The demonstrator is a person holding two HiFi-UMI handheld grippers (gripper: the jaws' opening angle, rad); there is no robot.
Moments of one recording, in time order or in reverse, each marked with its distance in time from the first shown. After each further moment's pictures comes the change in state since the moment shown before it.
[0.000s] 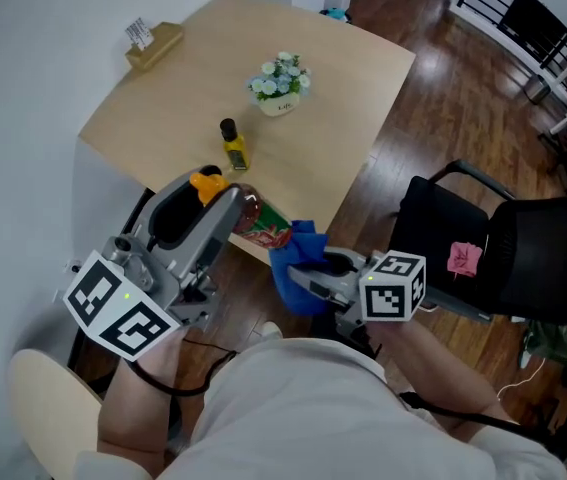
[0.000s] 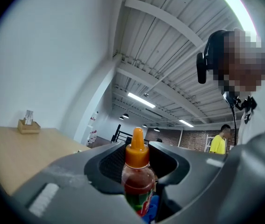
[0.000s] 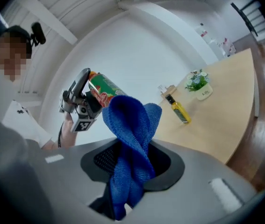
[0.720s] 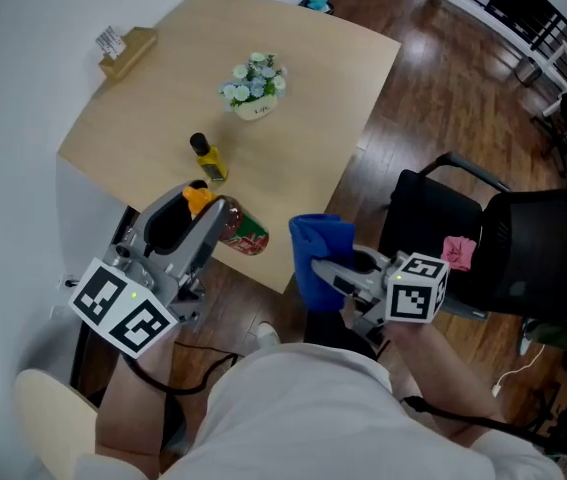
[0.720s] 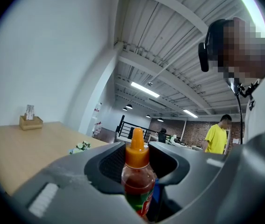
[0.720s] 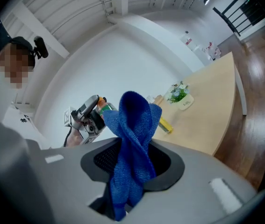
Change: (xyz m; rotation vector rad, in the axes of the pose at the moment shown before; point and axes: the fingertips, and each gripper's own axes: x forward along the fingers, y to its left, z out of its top) left arm 0.044 0.047 -0.043 0.018 0.133 0.049; right arm -0.056 -0.054 0.038 0.081 -0.122 -0.080
